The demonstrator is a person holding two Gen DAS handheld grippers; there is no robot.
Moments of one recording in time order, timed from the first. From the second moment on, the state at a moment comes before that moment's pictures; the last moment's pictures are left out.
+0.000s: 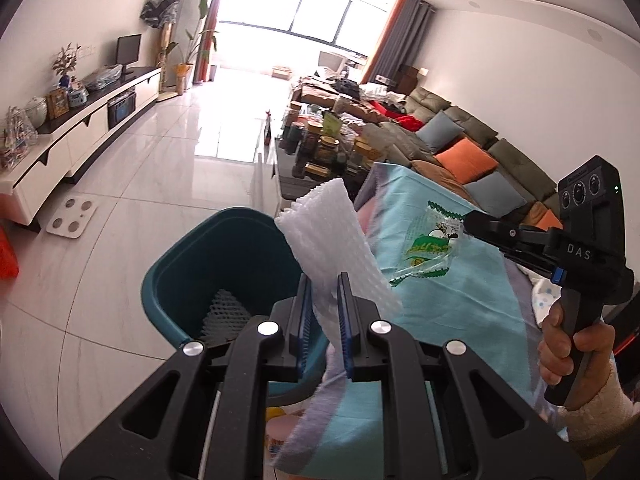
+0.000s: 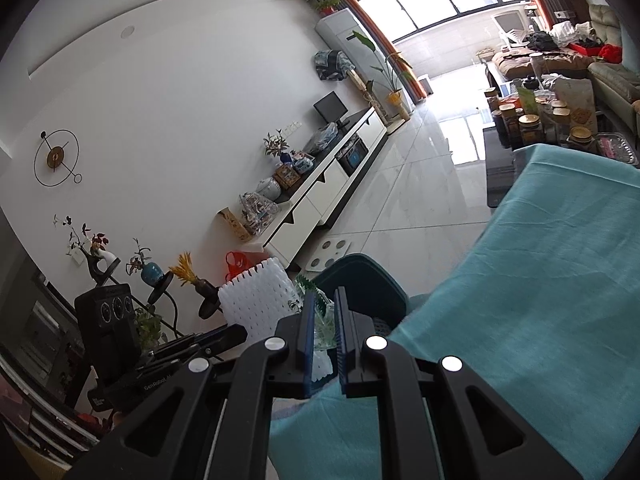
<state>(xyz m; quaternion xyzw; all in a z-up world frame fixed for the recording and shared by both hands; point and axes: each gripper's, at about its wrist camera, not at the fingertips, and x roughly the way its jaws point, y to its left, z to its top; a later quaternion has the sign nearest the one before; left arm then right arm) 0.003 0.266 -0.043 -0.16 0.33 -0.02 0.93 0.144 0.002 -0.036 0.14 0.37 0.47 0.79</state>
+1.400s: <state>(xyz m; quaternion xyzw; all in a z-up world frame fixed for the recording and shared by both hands) 0.060 0.314 -0.128 -0.18 0.41 0.07 0.89 0.163 0.103 -0.078 0.06 0.45 0.44 0.77</state>
